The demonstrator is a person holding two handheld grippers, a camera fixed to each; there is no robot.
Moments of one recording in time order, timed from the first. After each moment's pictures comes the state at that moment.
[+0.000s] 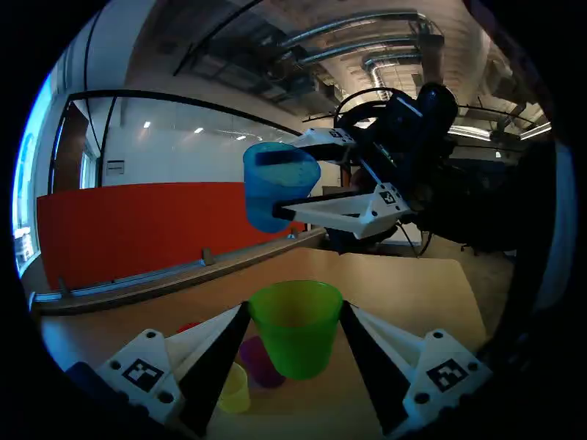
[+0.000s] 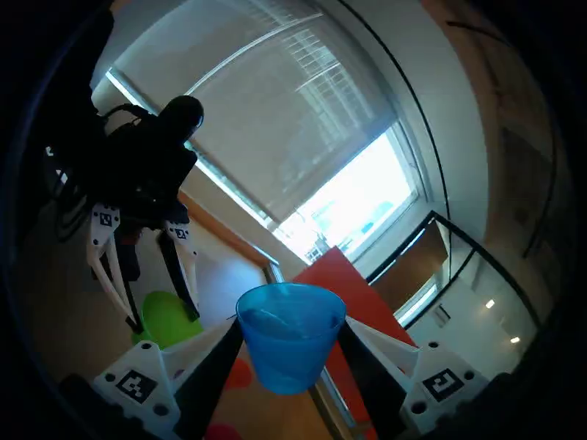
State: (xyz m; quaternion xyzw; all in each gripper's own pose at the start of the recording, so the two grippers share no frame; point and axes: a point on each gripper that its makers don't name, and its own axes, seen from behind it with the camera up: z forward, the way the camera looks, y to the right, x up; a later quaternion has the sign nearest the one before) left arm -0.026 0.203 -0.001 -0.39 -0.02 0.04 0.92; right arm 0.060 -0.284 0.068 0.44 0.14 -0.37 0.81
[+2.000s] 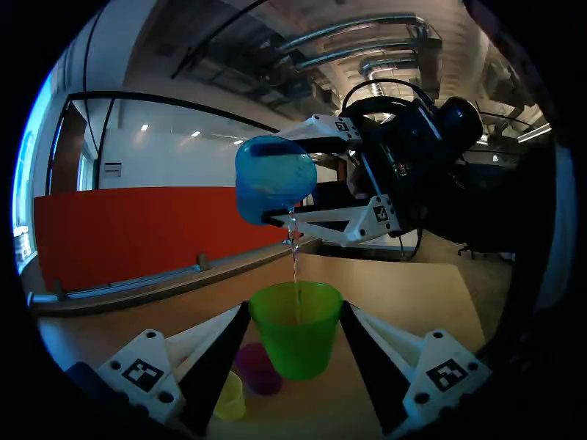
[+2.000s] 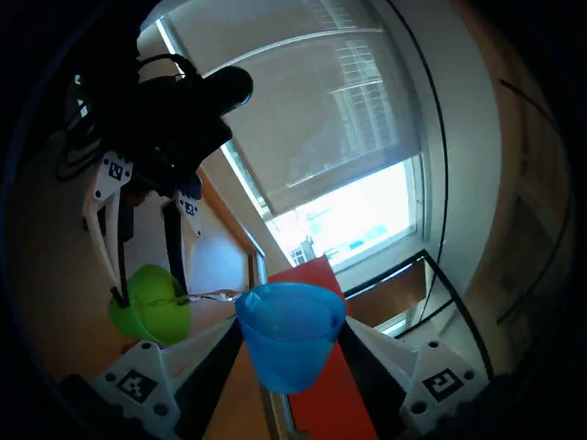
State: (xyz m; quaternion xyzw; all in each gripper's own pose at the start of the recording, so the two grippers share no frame) left arm -0.022 0.215 0.003 -0.40 -0.01 0.03 0.92; right arm 0.077 -0.296 0.082 0.39 0.19 -0.49 0.75
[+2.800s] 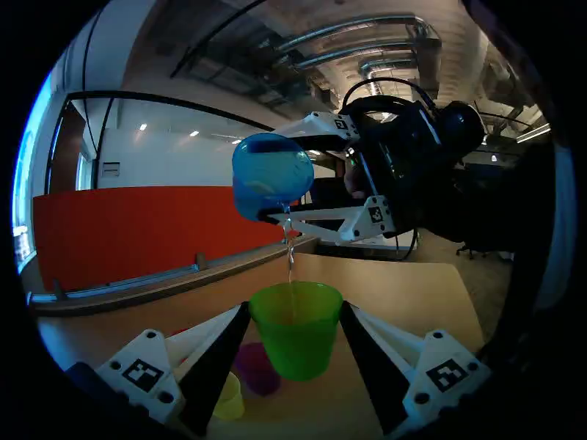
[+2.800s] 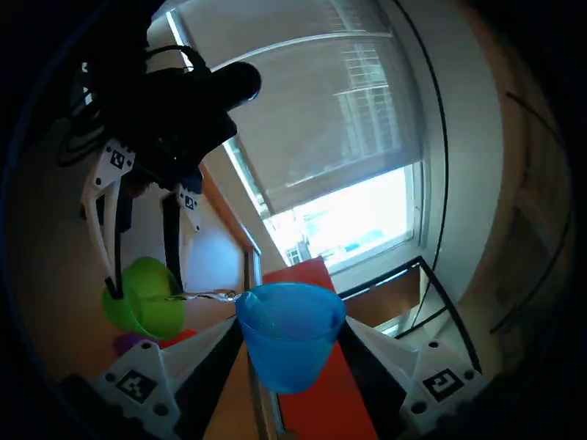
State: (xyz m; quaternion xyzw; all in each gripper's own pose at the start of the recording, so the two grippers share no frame) left arm -0.023 0.217 0.002 -0.40 -0.01 0.03 0.91; right arm 0.081 -0.295 0.085 0.38 0.21 -0.51 0.74
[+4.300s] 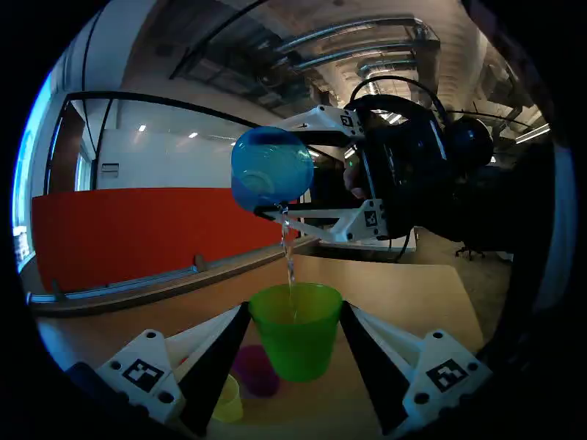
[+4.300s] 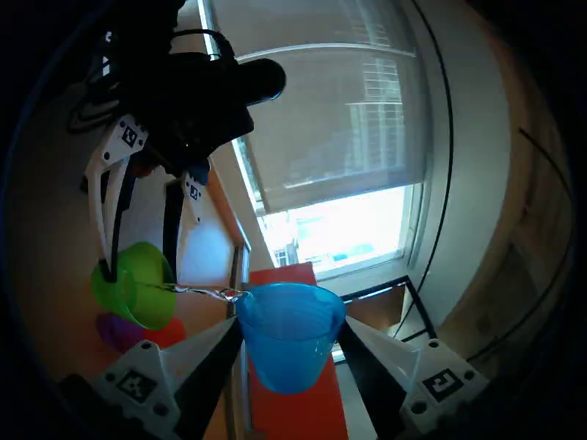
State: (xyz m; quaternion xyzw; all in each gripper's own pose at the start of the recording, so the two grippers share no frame) left arm -0.020 0.219 0.002 -0.41 0.00 0.03 0.91; right arm 0.092 -0.299 0.090 0.35 0.25 -0.56 0.71
